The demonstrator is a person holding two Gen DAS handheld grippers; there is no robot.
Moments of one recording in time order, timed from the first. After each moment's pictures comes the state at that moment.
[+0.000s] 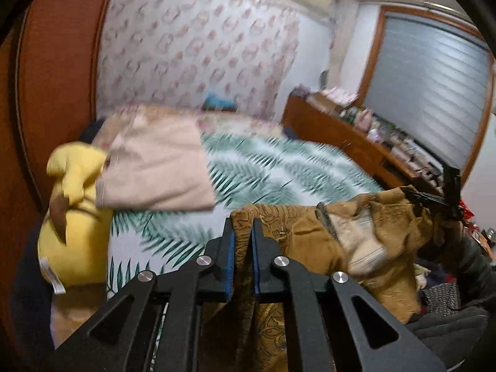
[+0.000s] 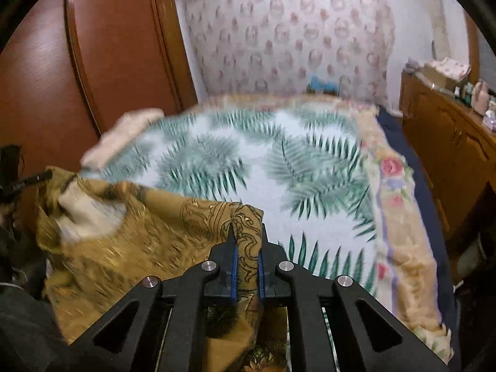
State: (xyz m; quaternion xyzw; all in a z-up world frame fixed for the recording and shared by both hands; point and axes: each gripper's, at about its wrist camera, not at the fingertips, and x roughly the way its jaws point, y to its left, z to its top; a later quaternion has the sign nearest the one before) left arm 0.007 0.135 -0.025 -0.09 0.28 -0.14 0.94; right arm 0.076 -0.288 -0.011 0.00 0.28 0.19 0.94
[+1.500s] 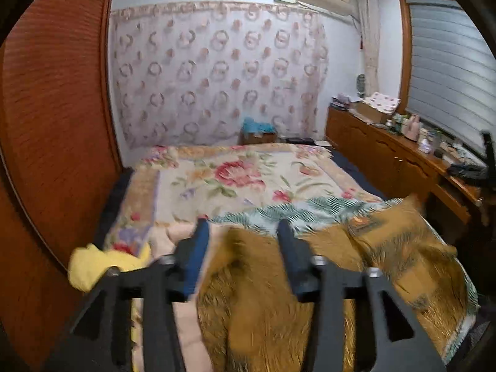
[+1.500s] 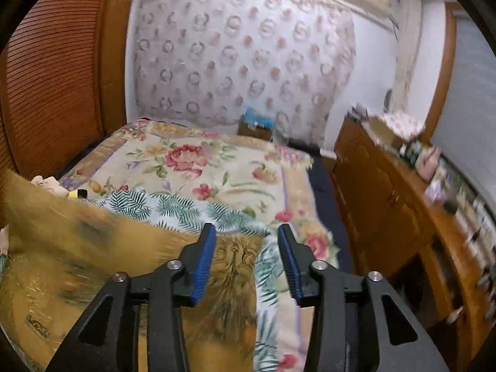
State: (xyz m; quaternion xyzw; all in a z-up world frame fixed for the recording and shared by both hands) left arm 0.247 0.151 0.016 -0.01 0.28 -0.05 0.96; right arm 0.283 -0.209 0.052 -0.09 0.30 0.02 0.95
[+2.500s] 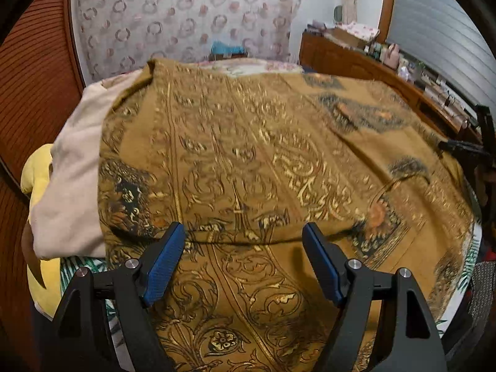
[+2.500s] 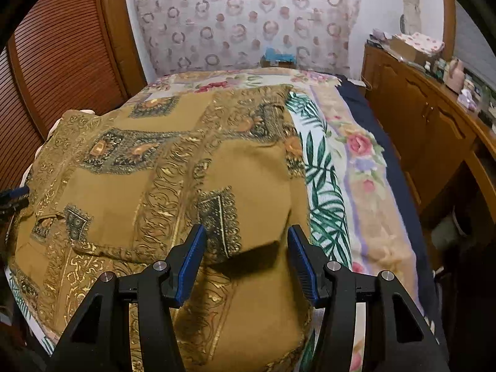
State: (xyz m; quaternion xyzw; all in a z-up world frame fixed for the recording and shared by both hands) left arm 0.174 0.074 -0.115 0.01 0.43 -0.10 0.90; right arm 0.192 -0.292 -0.054 0.00 0.39 0.08 0.92
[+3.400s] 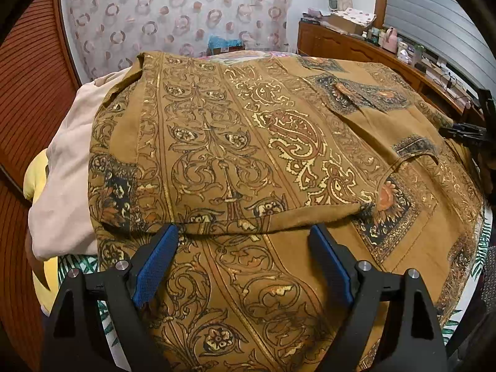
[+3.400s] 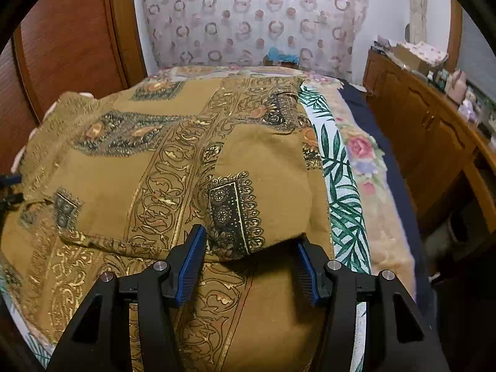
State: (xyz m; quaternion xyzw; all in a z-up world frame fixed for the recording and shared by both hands) left arm 0.169 0.065 -0.121 0.04 0.44 -0.09 0.89; right arm 0.197 -0.273 -0.079 -0.05 0.39 0.07 0.92
